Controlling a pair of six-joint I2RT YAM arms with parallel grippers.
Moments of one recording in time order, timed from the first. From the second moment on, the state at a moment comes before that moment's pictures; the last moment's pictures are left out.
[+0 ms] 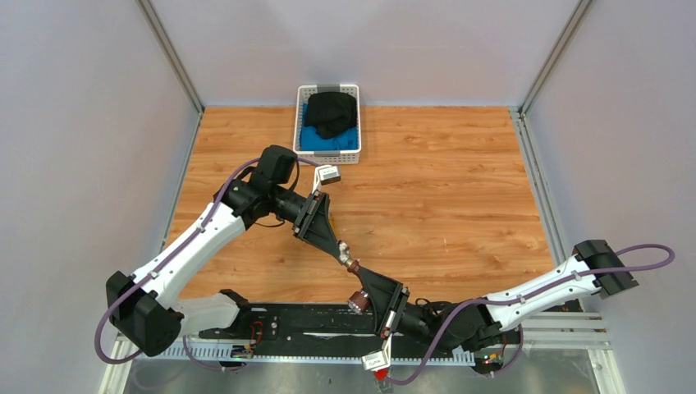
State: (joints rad) left arm -0.57 1.18 1.08 -0.68 1.36 -0.53; right arm 1.91 0.88 0.40 0.65 0.73 -1.84
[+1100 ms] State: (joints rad) left arm -0.57 1.17 1.07 -0.68 1.36 -0.52; right arm 1.92 0.93 0.40 0.73 0.76 -1.89
